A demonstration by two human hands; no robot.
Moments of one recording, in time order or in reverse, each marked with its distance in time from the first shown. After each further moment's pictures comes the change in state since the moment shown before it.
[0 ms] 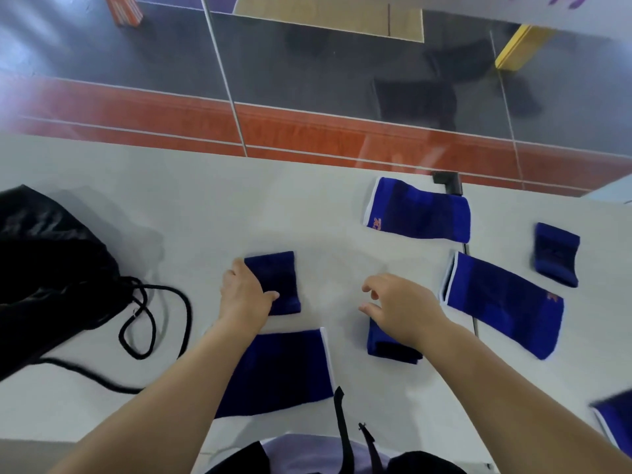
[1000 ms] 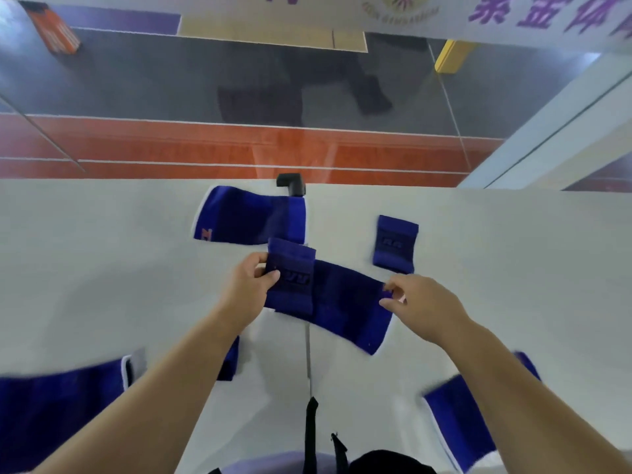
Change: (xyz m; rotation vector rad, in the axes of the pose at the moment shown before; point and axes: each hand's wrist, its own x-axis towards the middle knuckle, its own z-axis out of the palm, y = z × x) left_hand -0.098 0.212 0.175 -0.530 -0.336 0.246; right_hand -0.094 0.300 -0.061 0.133 0.072 0.319
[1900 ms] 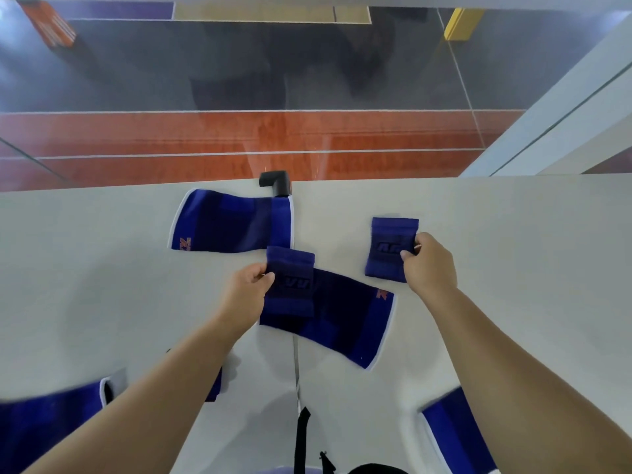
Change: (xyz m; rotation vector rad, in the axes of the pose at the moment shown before) left_hand 0.025 0.001 0.026 0.094 -0.011 -0.111; right_hand 0.085 0.032 0.005 0.425 0.316 0.299
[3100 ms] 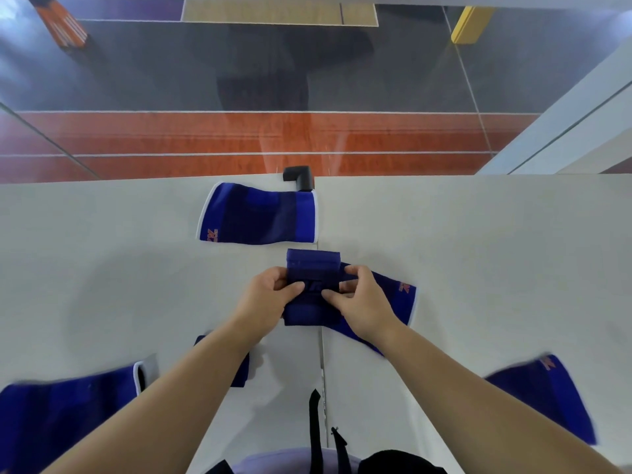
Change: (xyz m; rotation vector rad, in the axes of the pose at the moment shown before) left_hand -0.018 -0.014 -0.017 -0.077 -0.118 0.007; right_hand -0.103 -0.062 0.068 0.382 -0.456 -0.020
